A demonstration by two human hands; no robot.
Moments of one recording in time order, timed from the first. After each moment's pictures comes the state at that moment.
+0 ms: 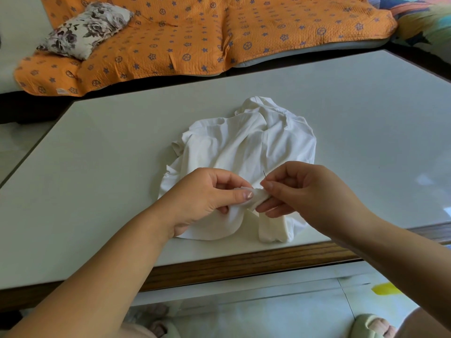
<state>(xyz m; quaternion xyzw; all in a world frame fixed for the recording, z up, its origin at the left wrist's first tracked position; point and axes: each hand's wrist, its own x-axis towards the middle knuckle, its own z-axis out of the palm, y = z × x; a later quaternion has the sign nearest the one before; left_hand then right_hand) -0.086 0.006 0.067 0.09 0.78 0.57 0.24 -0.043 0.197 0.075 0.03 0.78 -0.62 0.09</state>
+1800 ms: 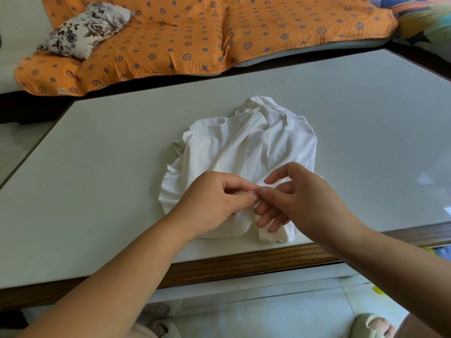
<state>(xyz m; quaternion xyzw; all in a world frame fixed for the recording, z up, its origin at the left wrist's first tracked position) -0.078 0.017 0.058 0.11 0.83 0.52 0.15 -0.039 0.186 0.065 0.05 0.77 -0.63 0.09</state>
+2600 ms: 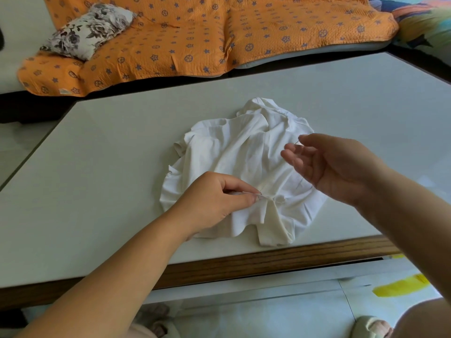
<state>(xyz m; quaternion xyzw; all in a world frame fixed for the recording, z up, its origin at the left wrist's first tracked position) -0.081 0.013 0.060 0.08 0.84 0.51 0.19 -0.088 0.223 0.086 0.18 0.46 -0.86 0.09</state>
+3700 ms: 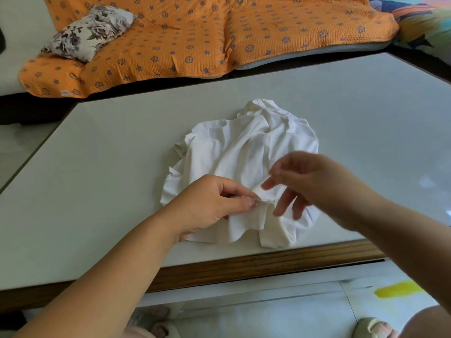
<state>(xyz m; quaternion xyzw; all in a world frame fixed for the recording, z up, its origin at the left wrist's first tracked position) -0.084 0.006 0.062 0.09 0.81 0.52 0.25 -0.064 0.208 0.080 0.04 0.80 -0.59 0.12</state>
